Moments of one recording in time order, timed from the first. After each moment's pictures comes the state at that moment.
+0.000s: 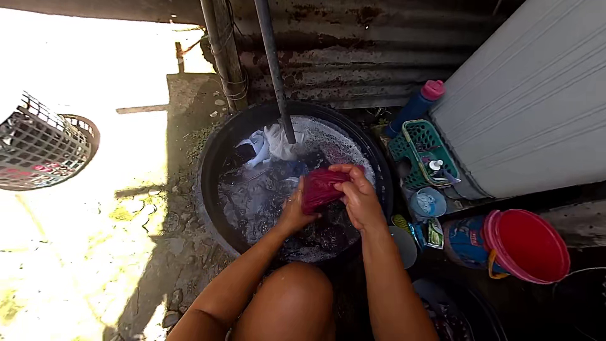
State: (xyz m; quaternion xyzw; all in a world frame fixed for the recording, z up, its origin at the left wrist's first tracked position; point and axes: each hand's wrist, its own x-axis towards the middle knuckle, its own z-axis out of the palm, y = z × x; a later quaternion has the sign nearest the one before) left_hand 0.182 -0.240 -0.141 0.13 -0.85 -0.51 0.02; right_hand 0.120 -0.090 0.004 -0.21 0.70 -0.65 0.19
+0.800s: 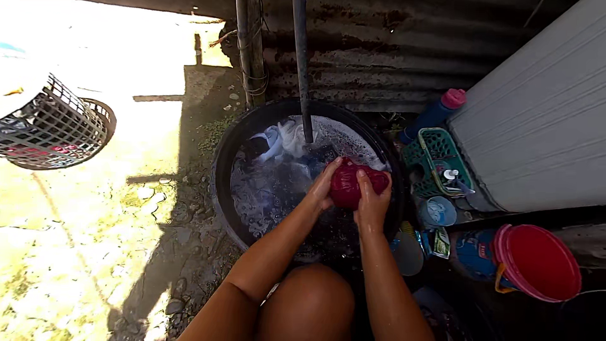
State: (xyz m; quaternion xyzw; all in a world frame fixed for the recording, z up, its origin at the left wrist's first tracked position) left_hand 0.136 -0.219 -0.057 0.14 -0.38 -0.91 0.01; right_hand 0.116 -0.113 -0.039 -0.05 0.68 -0.73 -0.03
